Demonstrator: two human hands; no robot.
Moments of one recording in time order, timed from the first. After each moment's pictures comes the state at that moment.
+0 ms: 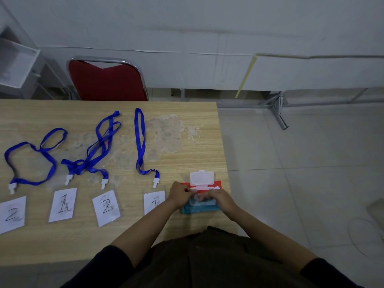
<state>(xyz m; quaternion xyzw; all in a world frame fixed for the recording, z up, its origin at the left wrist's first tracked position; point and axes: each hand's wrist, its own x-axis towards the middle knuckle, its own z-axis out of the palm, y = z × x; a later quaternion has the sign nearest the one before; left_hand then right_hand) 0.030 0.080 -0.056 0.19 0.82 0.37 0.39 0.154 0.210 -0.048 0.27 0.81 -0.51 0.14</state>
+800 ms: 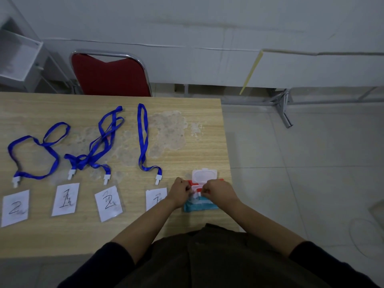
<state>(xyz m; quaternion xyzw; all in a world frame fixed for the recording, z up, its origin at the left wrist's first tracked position) 0.022 0.073 -0.072 0.29 0.85 0.25 0.36 0.122 0.213 -0.048 0.16 0.96 -0.20 0.15</state>
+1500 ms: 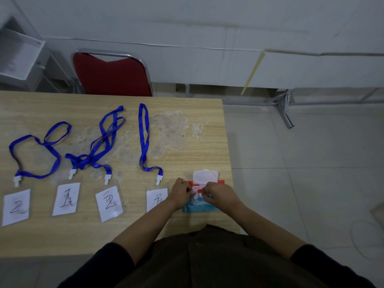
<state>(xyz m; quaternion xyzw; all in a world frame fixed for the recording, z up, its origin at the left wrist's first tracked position) 0.022 0.073 -0.078 0.29 0.85 0.26 0.35 0.131 0.215 -0.053 0.10 0.97 -0.20 0.13</state>
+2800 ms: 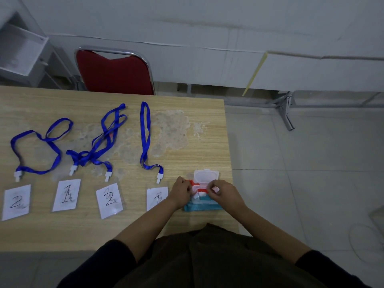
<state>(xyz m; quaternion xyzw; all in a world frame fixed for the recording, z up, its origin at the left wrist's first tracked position) 0.024 0.071 -0.083 0.32 0.86 0.25 0.32 0.146 0.225 -0.061 0.21 0.93 -0.31 0.06</state>
